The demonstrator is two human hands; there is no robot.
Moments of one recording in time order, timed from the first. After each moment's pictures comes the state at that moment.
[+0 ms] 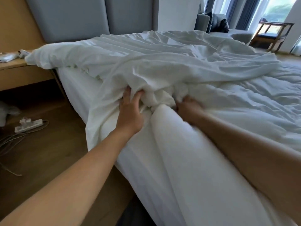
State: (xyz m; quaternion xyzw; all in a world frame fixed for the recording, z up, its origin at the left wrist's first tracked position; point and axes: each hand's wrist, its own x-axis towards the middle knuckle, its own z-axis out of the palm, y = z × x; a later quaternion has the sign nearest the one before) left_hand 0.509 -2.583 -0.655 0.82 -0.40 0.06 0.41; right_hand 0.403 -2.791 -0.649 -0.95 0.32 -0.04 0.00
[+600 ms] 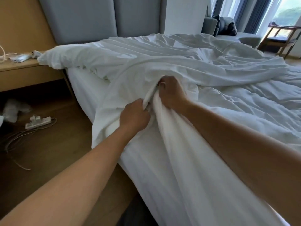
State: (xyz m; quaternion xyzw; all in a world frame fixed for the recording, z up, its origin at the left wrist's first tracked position) left_hand 0.500 -2.574 -0.640 0.88 -0.33 0.02 0.33; right_hand 0.448 -2.715 -0.588 -0.89 0.22 -0.31 0.24
